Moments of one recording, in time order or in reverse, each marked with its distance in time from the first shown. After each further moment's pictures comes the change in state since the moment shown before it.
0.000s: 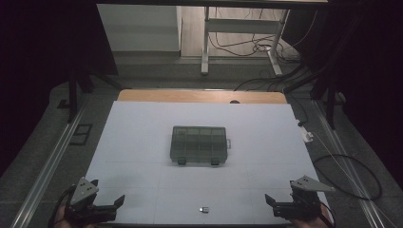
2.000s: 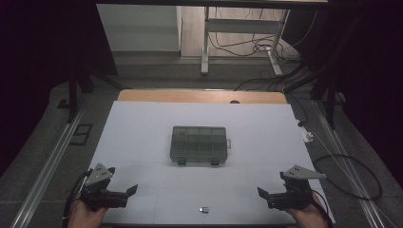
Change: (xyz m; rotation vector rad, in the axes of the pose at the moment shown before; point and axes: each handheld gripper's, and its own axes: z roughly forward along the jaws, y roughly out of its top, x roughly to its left) left arm 0.002 0.033 0.037 -0.015 -0.142 0.058; right arm 0.000 0.026 0.018 -0.003 0.112 -0.045
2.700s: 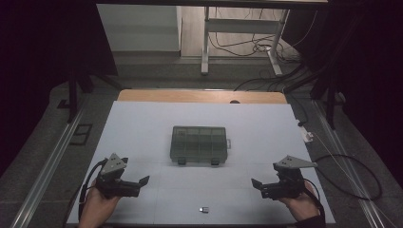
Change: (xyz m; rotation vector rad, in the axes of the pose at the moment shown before) left arm -0.003 0.026 0.028 -0.028 -0.035 0.051; right arm -0.002 0.022 0.019 -0.012 0.027 -0.016
